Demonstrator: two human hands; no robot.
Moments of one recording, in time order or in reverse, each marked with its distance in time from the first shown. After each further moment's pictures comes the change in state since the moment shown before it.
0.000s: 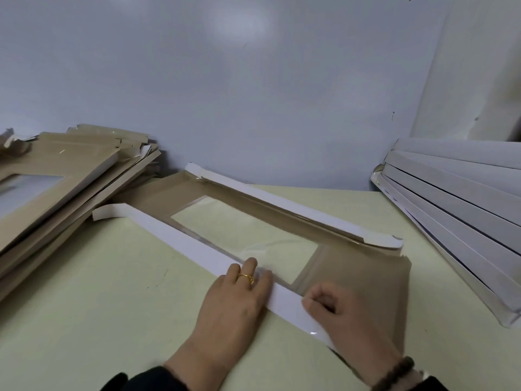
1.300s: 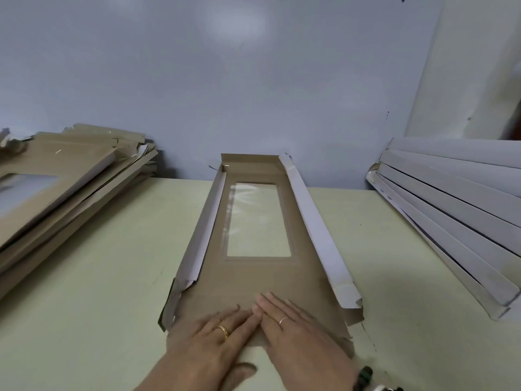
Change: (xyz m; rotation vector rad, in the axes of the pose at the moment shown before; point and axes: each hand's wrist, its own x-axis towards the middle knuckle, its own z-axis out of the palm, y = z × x) left_hand -0.051 -0.018 -0.004 -0.129 -0.069 0.250; right_hand -0.022 -0.009 0.037 -1.053 -0.282 -0.574
